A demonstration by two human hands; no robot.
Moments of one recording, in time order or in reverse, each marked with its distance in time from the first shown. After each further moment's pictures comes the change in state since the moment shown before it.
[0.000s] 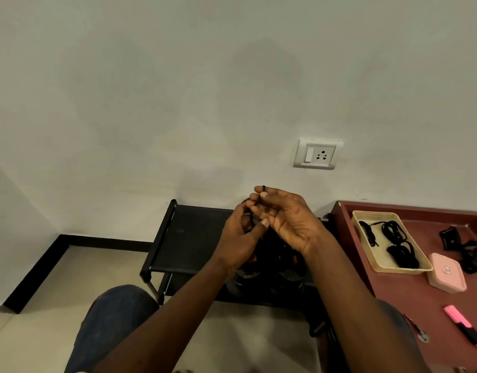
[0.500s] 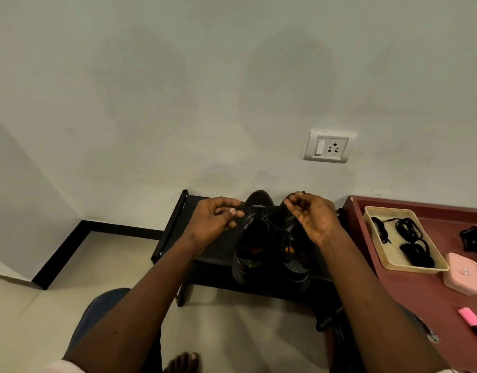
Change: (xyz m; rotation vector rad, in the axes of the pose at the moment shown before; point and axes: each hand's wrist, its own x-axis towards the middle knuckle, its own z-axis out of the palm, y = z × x) left_hand -0.002 0.012 -0.062 0.214 0.115 -0.152; right_hand 0.025 0.008 -0.061 0.110 0.343 -0.056
